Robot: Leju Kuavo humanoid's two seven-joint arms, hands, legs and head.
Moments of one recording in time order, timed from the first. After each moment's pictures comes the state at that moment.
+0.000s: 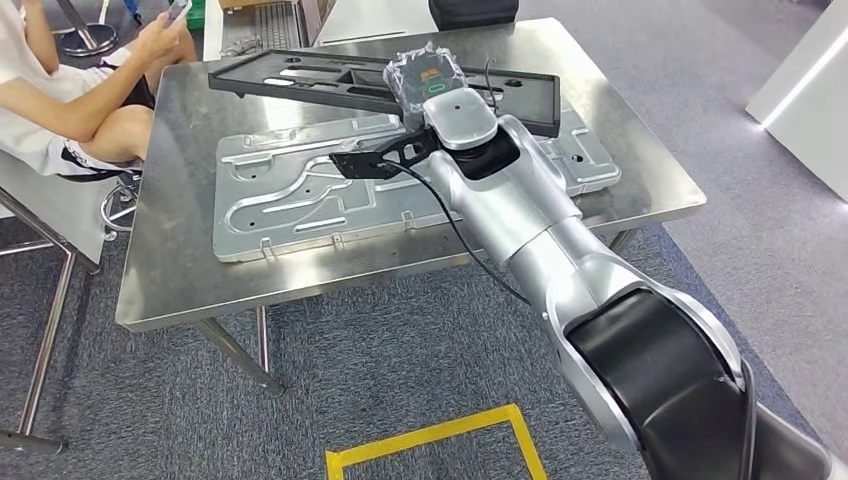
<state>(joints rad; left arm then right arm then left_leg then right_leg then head) -0.13 -0.05 1.28 -0.22 -1.24 -0.01 -0.16 -1.28 0.27 0.69 -0.57 1.48 0.18 0.05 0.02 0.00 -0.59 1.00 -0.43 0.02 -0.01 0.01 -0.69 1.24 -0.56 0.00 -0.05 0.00</state>
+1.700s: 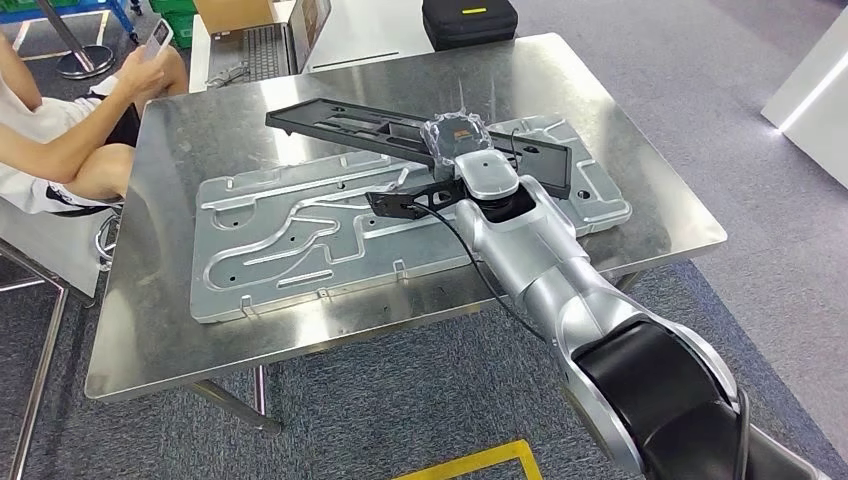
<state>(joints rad) -0.13 -0.04 1.28 -0.22 -1.24 0.04 -0.17 -1.14 0.22 0.65 -0.53 1.43 0.07 0.06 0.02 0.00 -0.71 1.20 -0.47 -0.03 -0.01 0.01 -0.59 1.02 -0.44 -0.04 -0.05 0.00</state>
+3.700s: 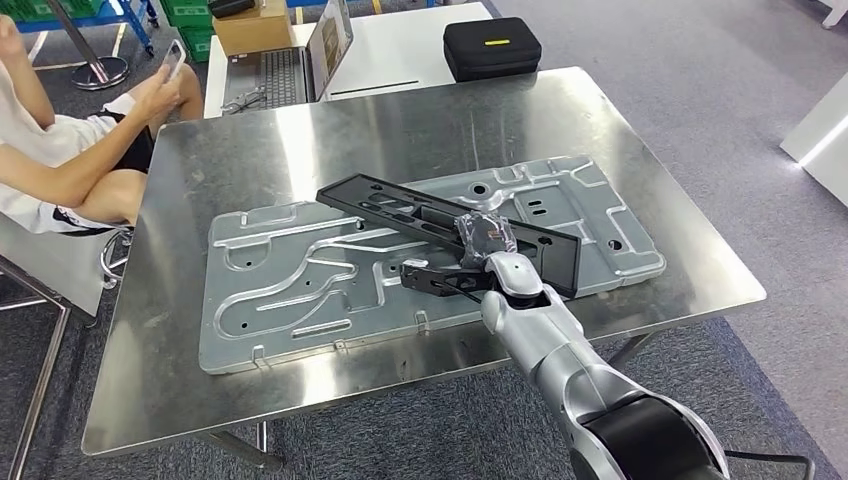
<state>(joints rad) -0.13 -0.04 1.28 -0.22 -1.24 0.02 -0.21 -0.83 0.17 0.48 -0.44 1.34 -0.15 0.00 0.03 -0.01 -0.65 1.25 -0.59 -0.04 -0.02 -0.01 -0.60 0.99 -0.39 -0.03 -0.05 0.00</state>
